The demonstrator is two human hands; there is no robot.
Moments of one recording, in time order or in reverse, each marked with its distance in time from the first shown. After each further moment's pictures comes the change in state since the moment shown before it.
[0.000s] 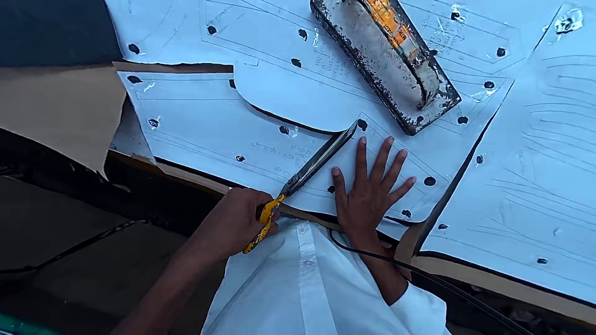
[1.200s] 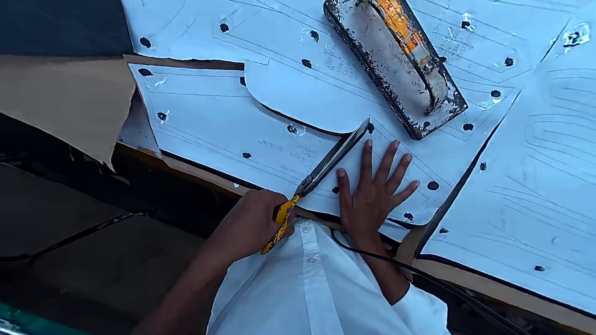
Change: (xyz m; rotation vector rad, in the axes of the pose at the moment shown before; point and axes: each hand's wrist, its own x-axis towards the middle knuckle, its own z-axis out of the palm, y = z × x) left_hand 0.000 0.014 0.012 -0.063 -0.041 -0.031; right_hand 0.000 0.002 0.000 0.012 0.010 -0.016
